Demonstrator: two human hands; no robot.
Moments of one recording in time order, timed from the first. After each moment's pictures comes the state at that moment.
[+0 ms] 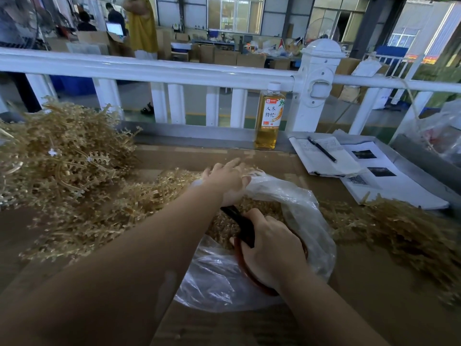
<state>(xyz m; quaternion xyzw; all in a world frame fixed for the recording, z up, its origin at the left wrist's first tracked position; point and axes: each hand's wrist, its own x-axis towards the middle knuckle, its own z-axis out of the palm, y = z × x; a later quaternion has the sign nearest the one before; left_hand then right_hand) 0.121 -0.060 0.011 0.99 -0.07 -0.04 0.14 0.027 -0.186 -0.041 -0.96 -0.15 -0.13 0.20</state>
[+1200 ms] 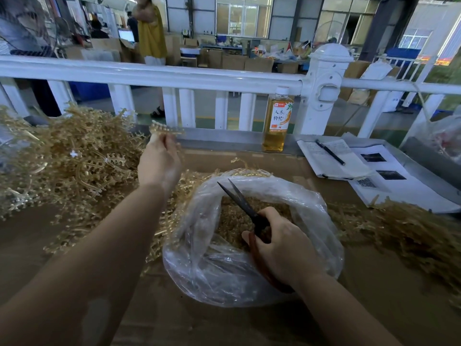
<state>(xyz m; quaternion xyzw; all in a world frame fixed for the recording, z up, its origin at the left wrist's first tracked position) 0.086 0.030 0.038 0.81 0.16 0.31 0.47 0.022 -0.192 -0.027 -0.95 -0.13 -0.06 0.29</state>
